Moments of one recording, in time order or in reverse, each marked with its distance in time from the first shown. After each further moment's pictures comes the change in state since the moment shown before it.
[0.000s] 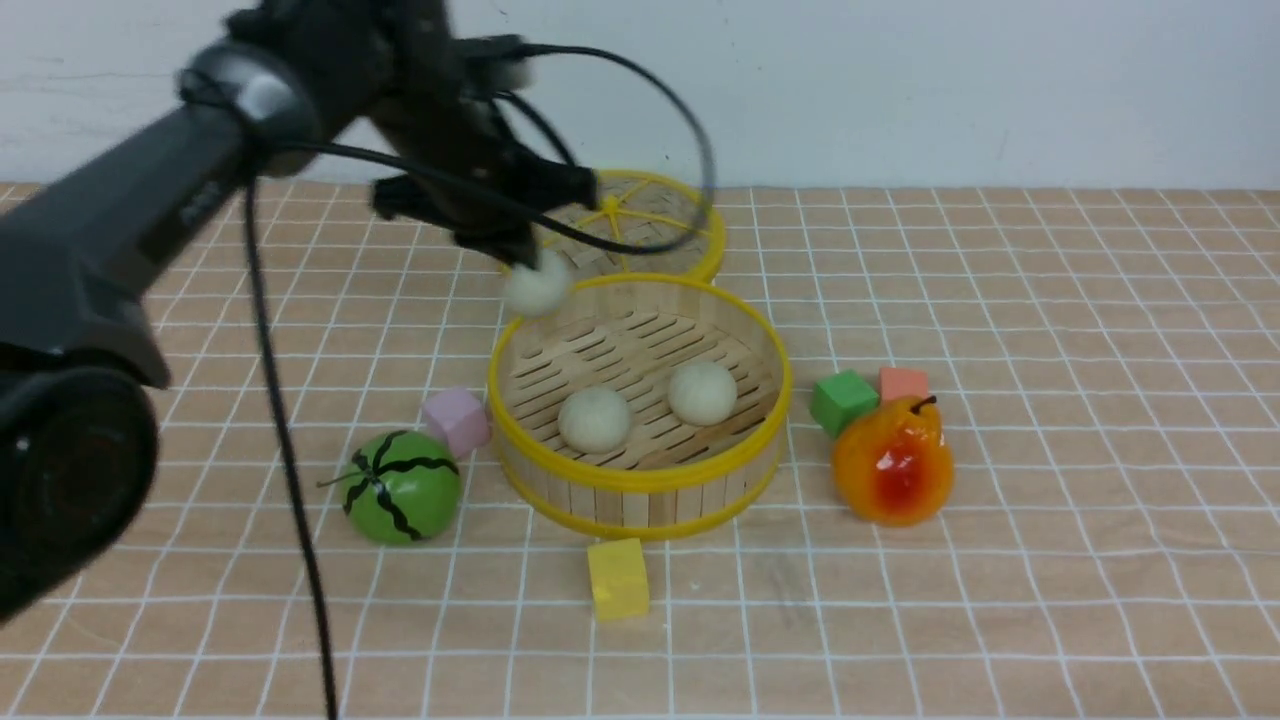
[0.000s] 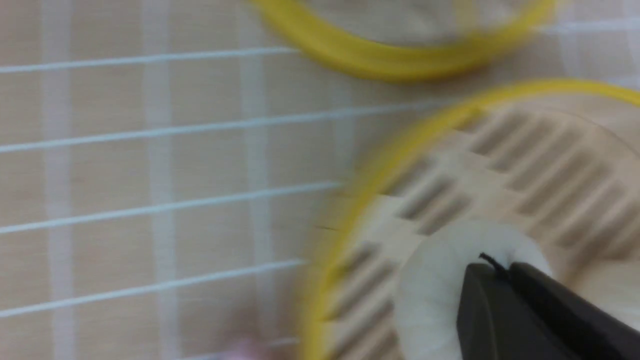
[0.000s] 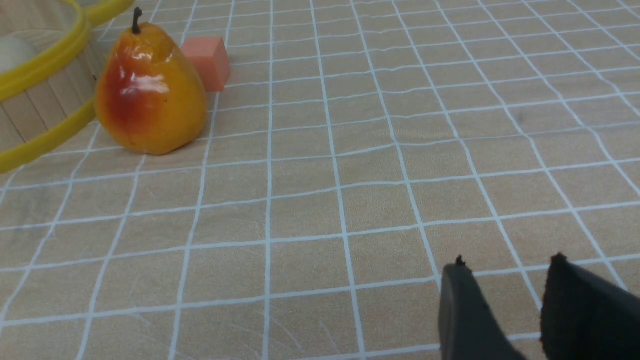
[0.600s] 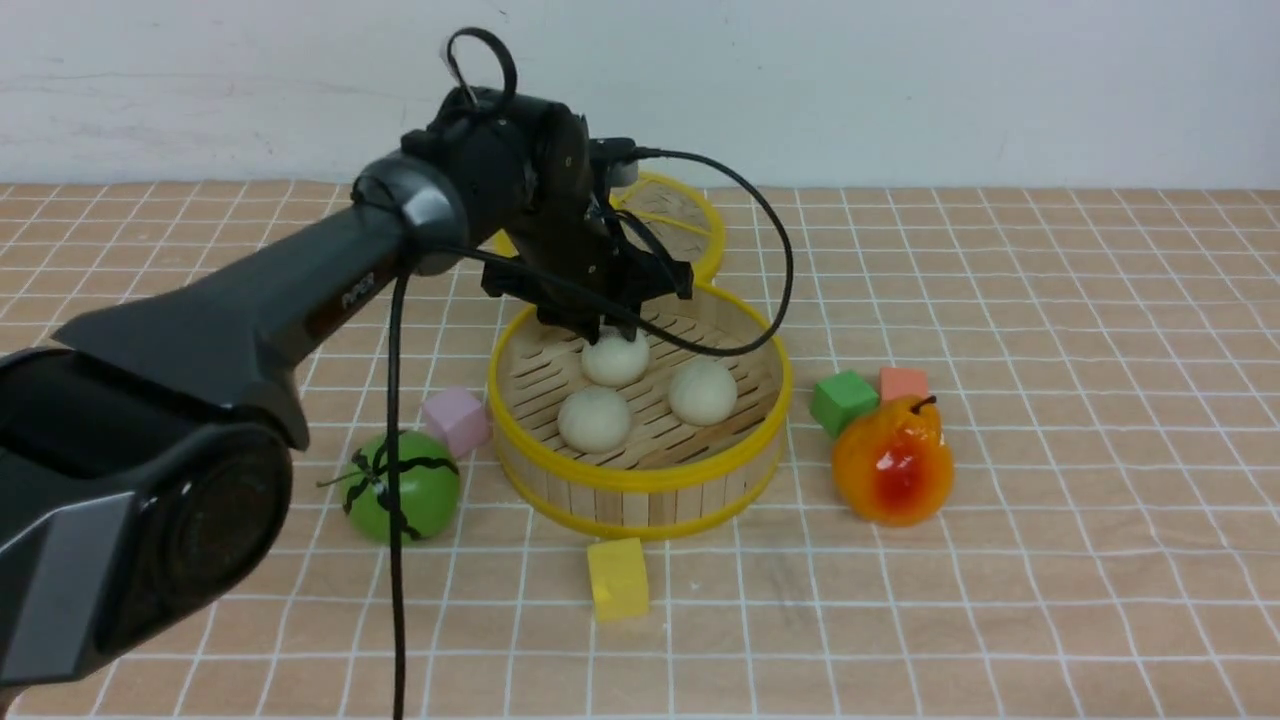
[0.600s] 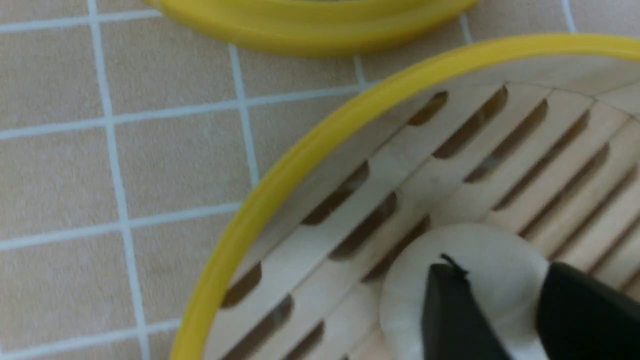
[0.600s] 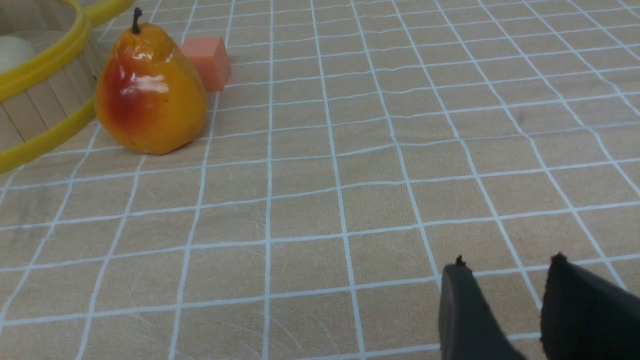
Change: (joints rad) right arm 0.000 0.000 0.000 0.000 0.000 0.000; left arm -0.067 0.120 0.001 0.042 -0.110 -0.075
